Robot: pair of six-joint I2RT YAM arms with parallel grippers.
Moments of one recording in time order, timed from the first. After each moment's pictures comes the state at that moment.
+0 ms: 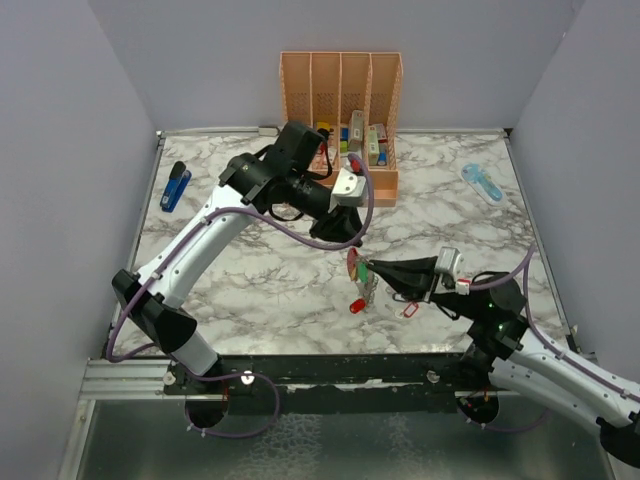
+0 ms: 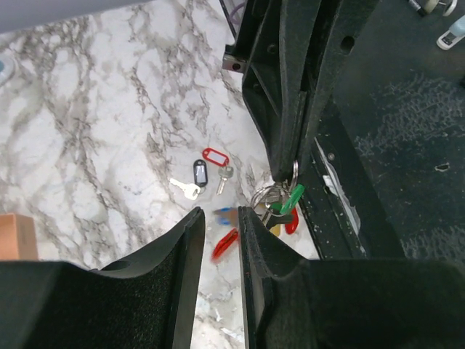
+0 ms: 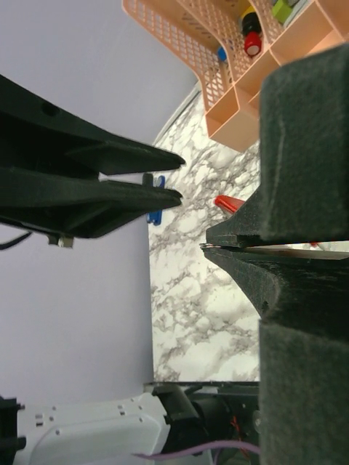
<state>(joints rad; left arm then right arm) -0.69 1.59 1.84 -1.07 1.05 0.74 0.87 0.54 0.40 0.48 -0.35 -0.10</state>
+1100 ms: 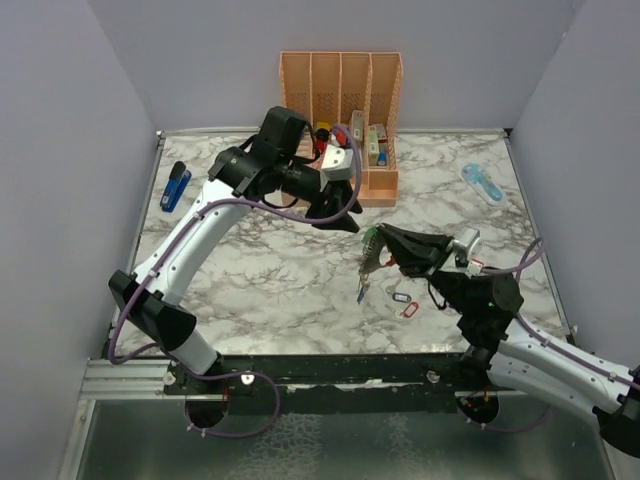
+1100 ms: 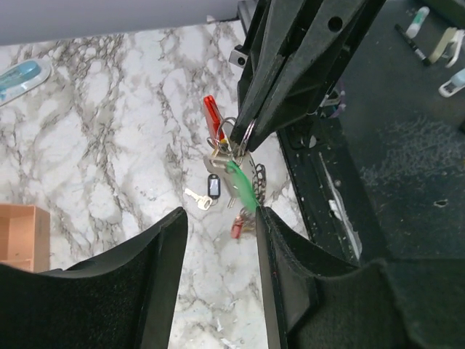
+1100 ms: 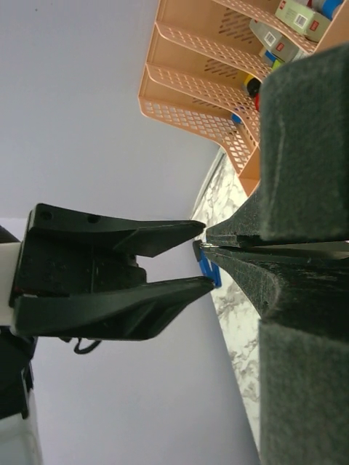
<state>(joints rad) -0.59 1.59 1.82 -0.92 1.14 0.56 0.87 0.67 0.40 0.80 -0.05 -0.06</state>
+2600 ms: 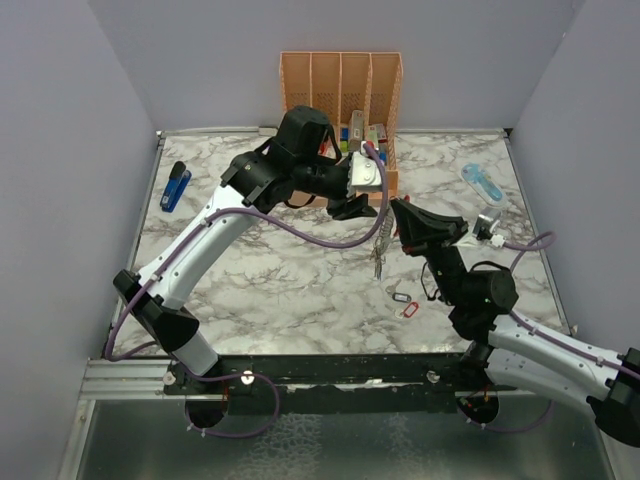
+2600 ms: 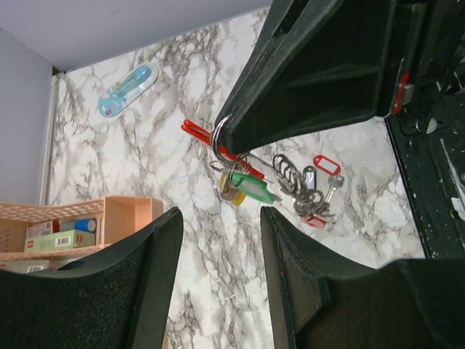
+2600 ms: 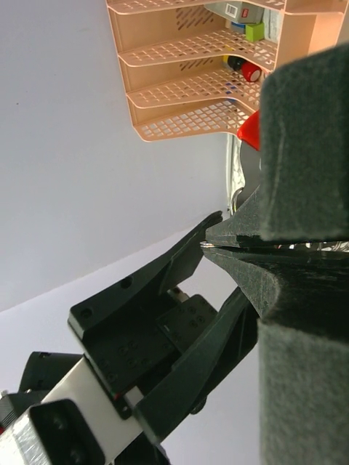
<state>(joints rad) -0.74 1.60 1.90 -0.82 0.77 0.66 0.87 0.81 0.44 1.02 0.27 0.25</state>
